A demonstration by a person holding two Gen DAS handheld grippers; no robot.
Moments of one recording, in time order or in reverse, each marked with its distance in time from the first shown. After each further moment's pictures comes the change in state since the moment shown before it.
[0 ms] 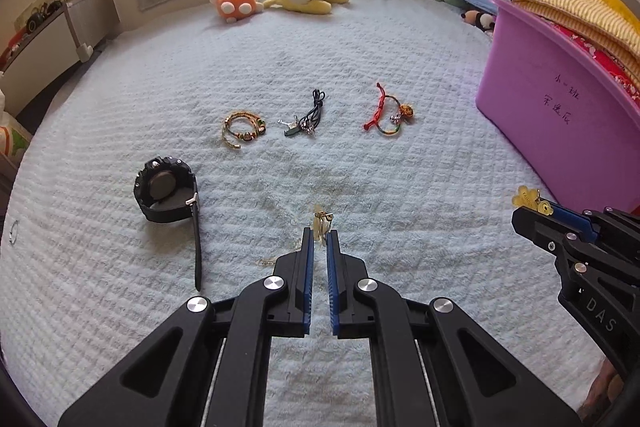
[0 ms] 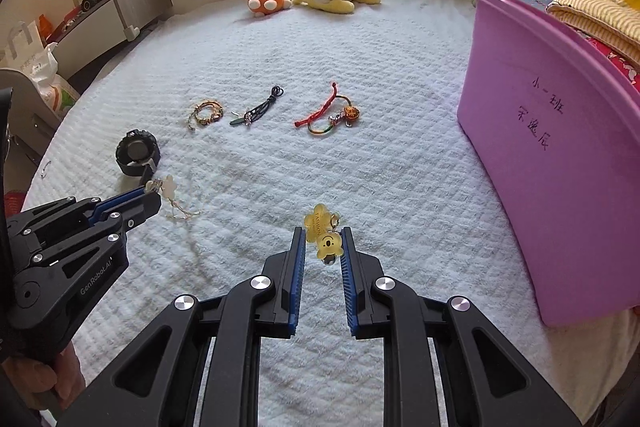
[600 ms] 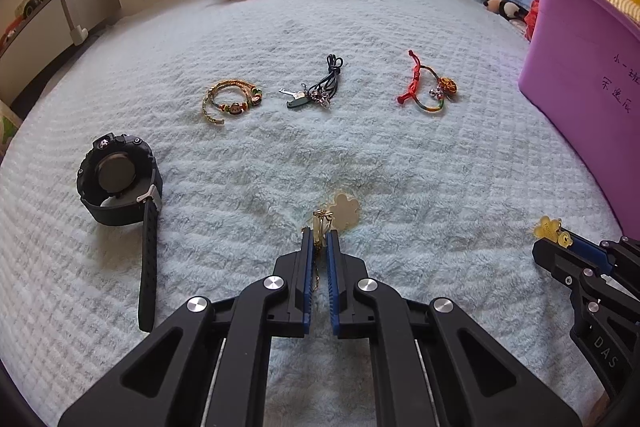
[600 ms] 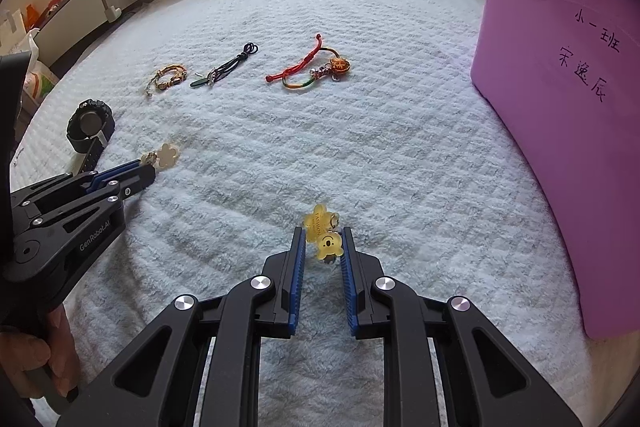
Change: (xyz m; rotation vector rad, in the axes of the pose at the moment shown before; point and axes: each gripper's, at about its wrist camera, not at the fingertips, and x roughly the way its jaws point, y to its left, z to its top) left arm 0.093 0.006 -0.010 -0.027 0.017 0.038; right arm 0.083 -0.016 -0.021 -0.002 0.036 -0.027
